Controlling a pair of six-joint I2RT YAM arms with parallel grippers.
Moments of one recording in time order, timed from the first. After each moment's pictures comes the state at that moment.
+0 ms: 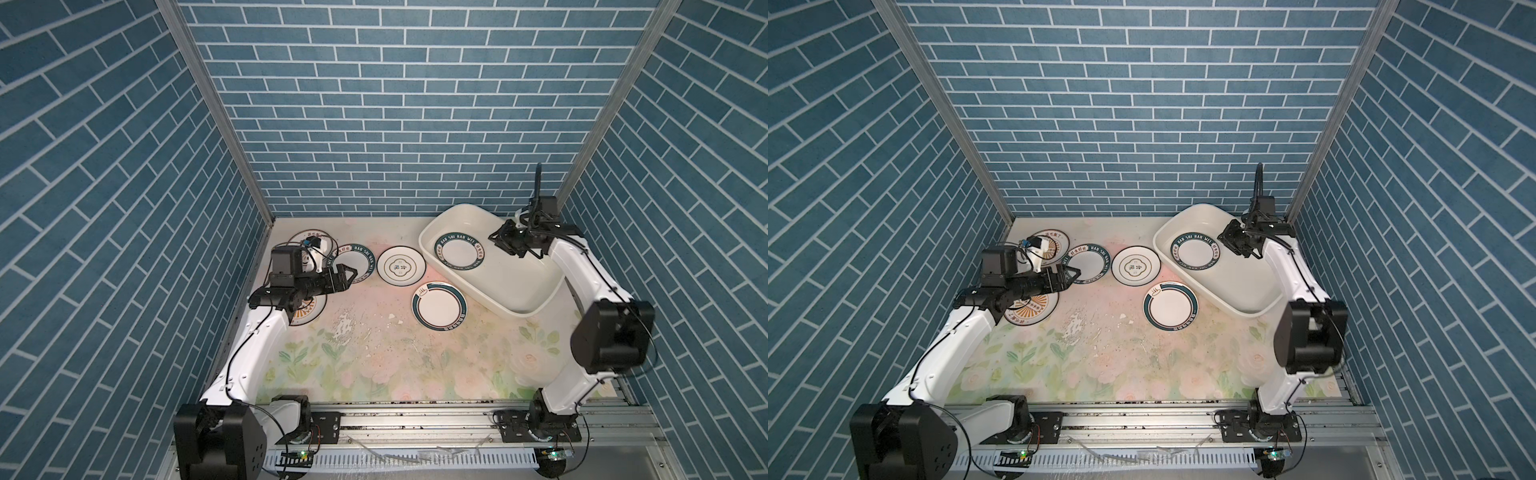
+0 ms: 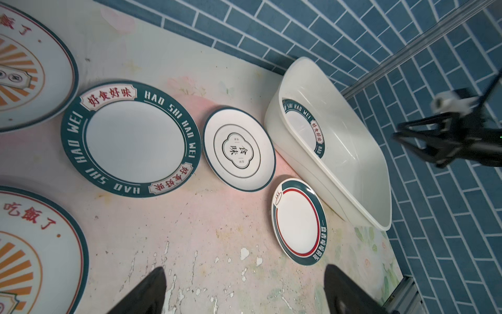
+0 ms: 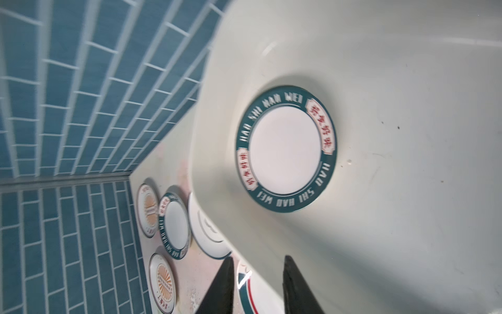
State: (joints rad) left arm -0.07 1.16 0.90 -0.45 0.55 -0.30; right arm 0.11 1.58 1.51 -0.68 -0.39 0.62
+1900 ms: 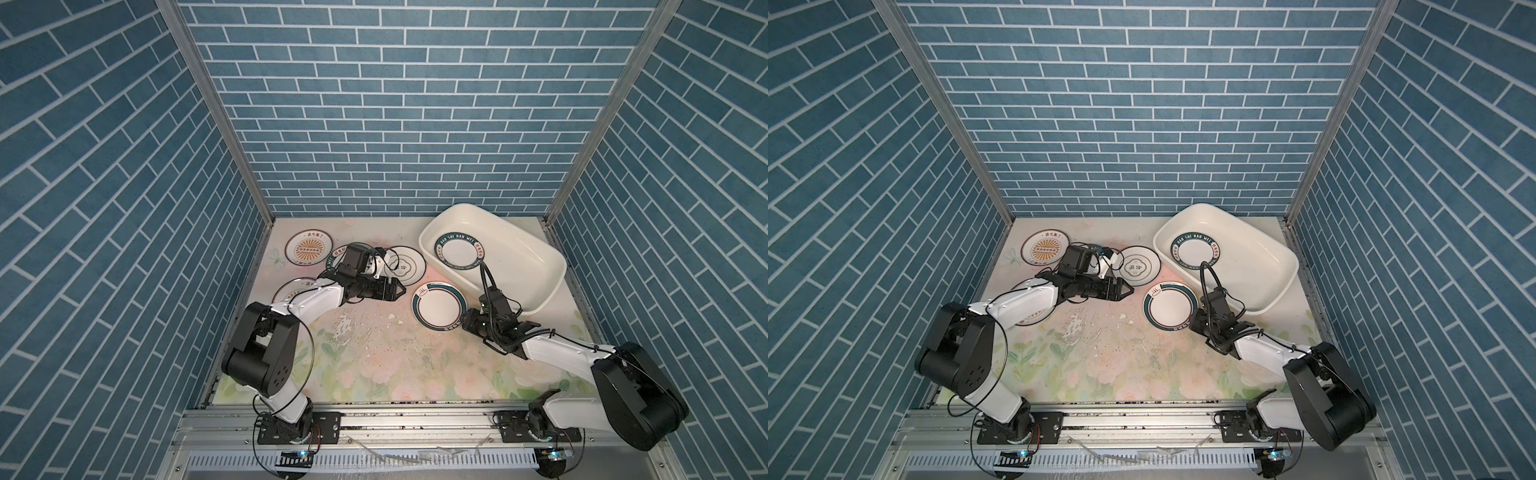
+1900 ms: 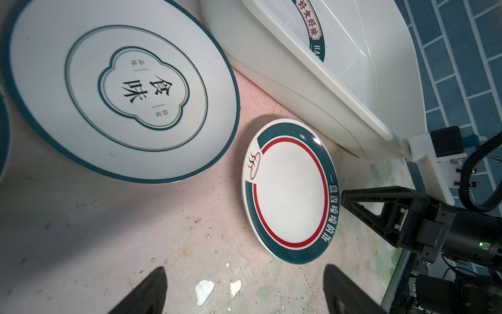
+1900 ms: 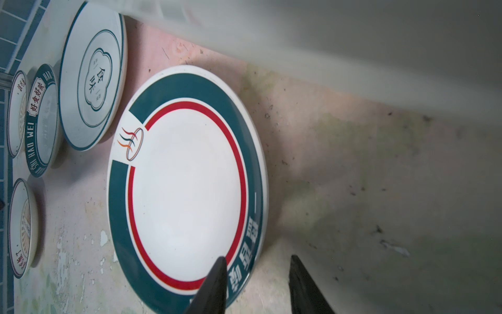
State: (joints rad) left arm -0.42 1.65 1.01 -0.22 0.50 -0.28; right arm 0.55 1.33 0.48 0.00 -0.03 0.84
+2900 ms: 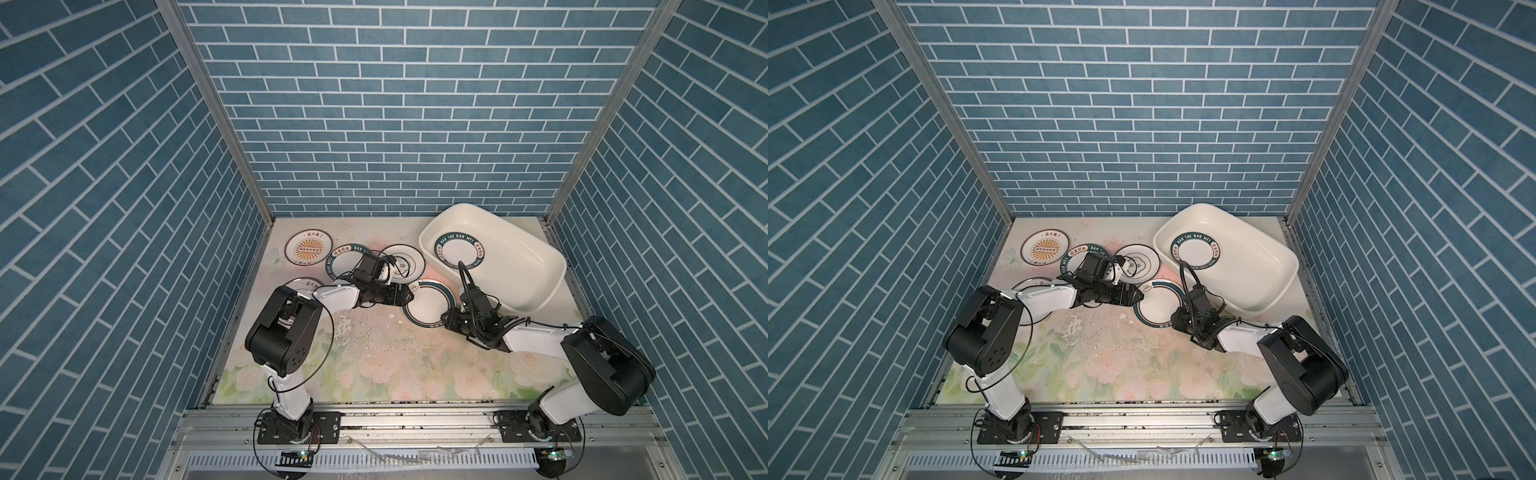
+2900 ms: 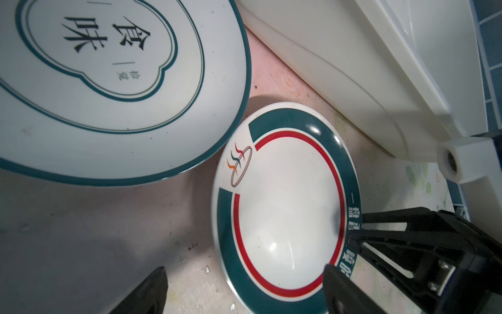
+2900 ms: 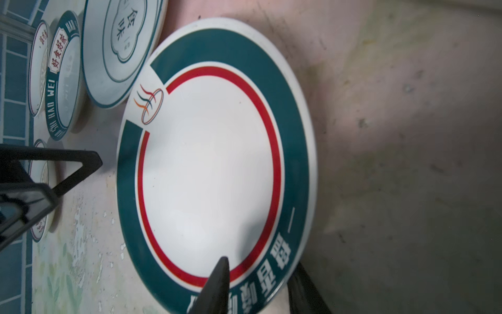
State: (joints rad) left arm -0.48 1.79 1.02 -0.12 0.42 -0.32; right arm 0.67 1.52 0.56 0.13 -0.08 0.84
